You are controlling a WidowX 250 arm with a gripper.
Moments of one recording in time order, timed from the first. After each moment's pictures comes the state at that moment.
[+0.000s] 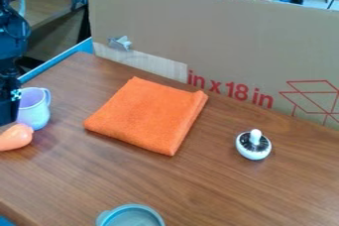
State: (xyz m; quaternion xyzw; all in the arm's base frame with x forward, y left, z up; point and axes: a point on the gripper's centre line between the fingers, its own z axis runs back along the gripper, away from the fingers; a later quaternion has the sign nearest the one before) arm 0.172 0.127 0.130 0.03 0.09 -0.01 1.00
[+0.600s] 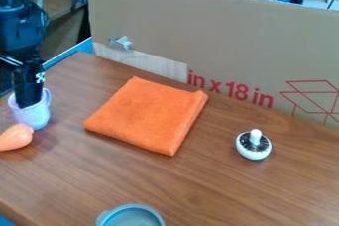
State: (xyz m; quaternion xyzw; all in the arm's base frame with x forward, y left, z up) arm 0.216 0.143 0.121 0.02 0.06 -0.01 1.00
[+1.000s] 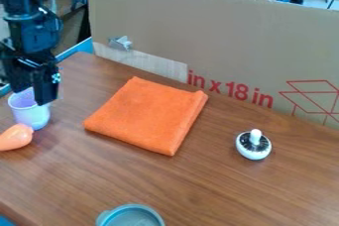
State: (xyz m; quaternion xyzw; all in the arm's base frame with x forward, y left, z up) arm 0.248 0.157 0.099 0.01 0.04 -0.03 1.00
